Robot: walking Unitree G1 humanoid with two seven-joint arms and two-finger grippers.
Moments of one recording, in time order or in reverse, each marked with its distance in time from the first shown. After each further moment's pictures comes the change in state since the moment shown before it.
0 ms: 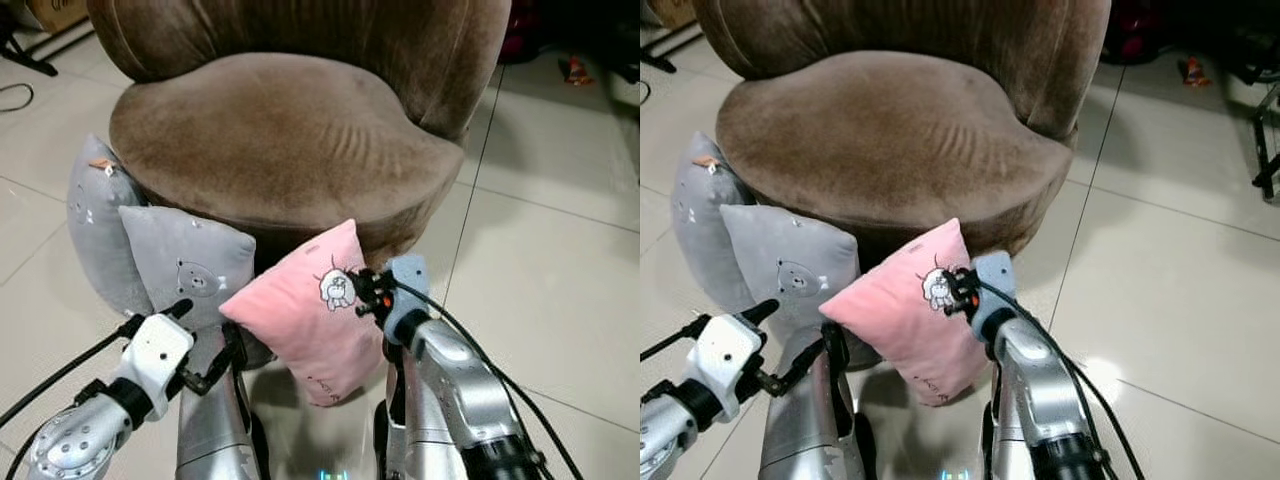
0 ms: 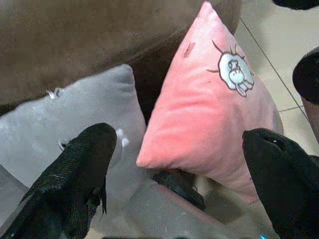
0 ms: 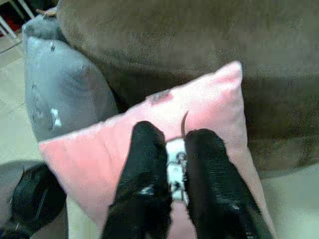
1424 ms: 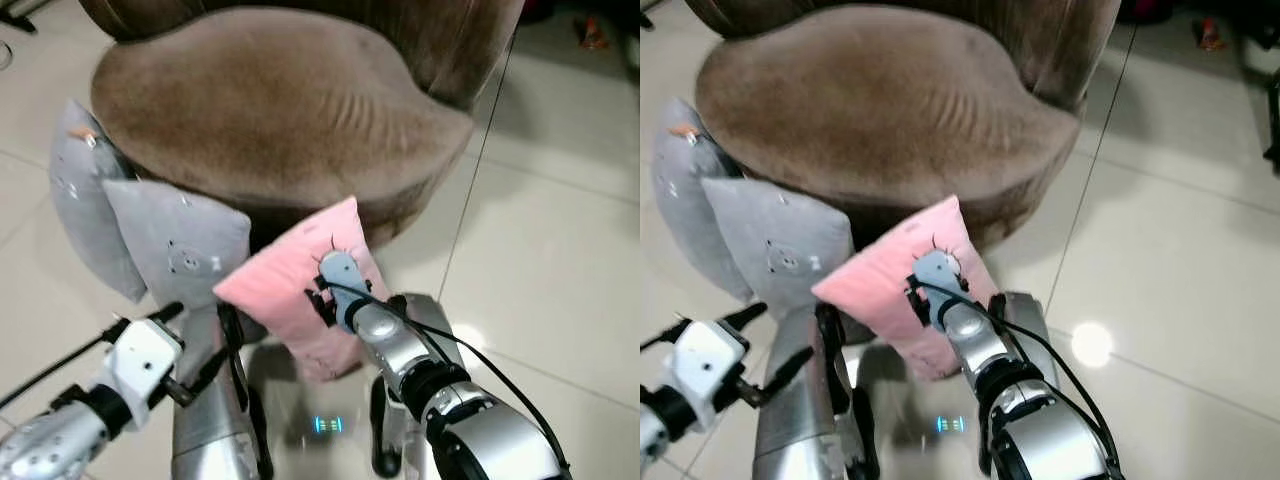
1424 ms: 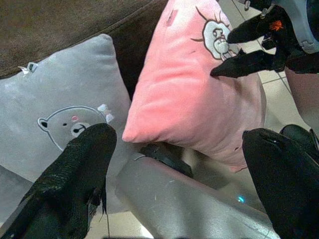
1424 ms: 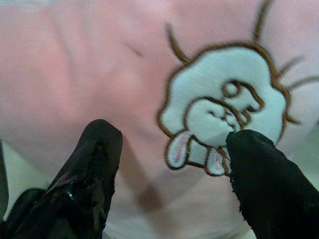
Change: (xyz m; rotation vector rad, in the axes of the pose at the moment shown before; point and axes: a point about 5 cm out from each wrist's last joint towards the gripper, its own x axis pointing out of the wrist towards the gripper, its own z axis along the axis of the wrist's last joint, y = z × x) left arm -0.024 0.006 0.012 0.053 0.022 -0.029; right arm 0.062 0.025 -0.031 -0.255 0.223 -0.085
